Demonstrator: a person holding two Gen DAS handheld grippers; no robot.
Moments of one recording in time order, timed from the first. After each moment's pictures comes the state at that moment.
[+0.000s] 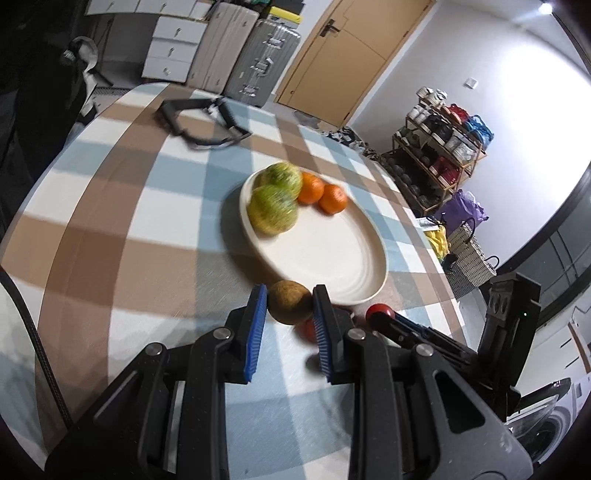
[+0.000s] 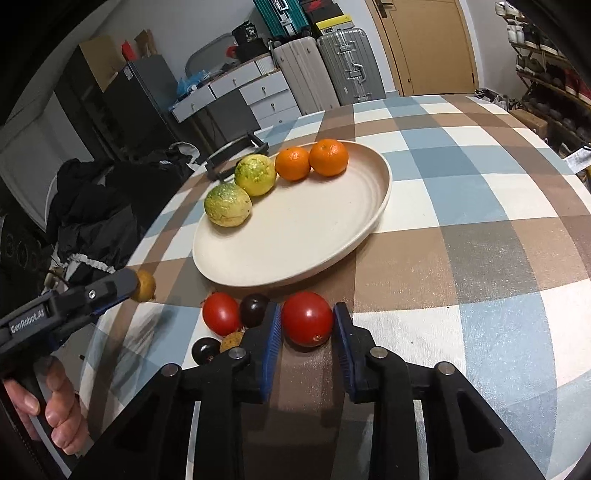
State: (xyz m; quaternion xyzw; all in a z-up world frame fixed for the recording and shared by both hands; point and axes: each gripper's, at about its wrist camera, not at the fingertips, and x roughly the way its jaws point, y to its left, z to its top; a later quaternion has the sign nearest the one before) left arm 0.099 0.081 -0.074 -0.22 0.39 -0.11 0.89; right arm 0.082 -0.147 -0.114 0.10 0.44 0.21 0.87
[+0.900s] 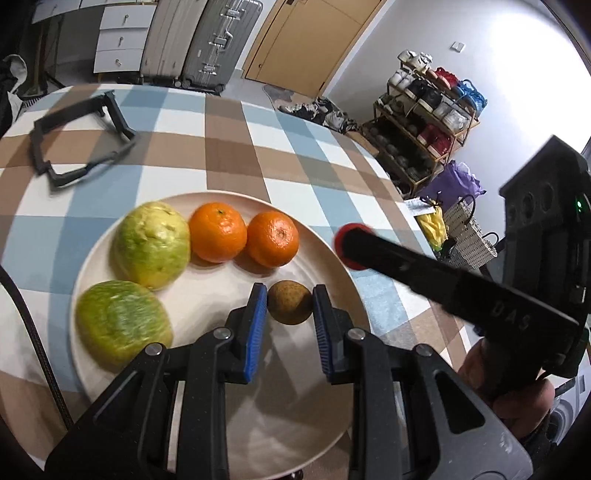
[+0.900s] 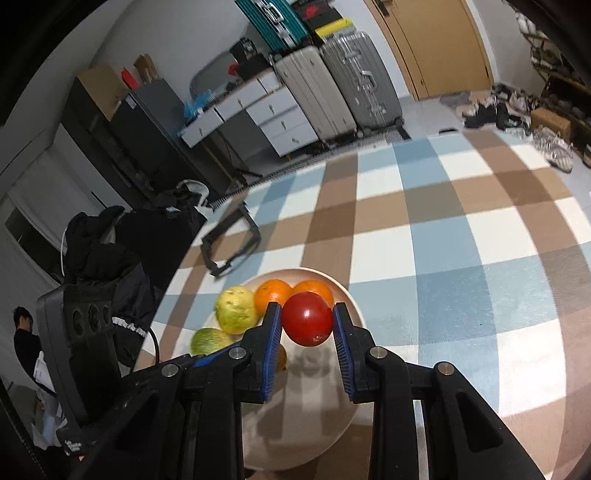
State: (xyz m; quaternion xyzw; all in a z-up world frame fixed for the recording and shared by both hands) left arm 0.259 -0.014 -0.098 -0.19 0.44 -0.16 0.86; right arm 0.235 -0.175 -0.066 0.15 0.44 0.25 0.85
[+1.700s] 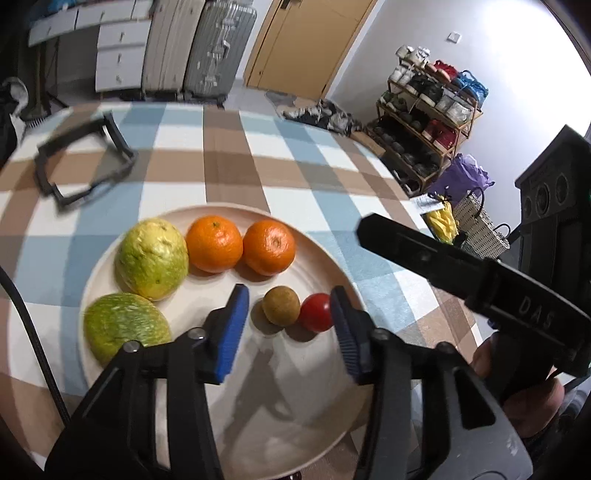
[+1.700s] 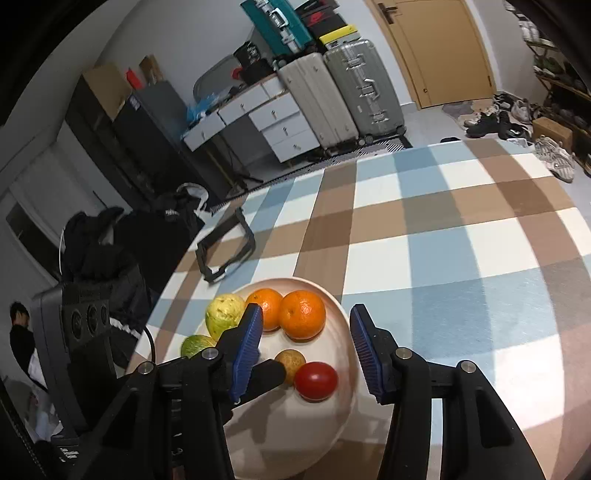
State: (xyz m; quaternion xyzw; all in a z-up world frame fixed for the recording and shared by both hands) left arm 0.256 -0.025 -0.085 -0.15 0.42 -0.14 0.88; right arm 0.234 -0.183 -0.066 0.15 0.41 0.25 0.86
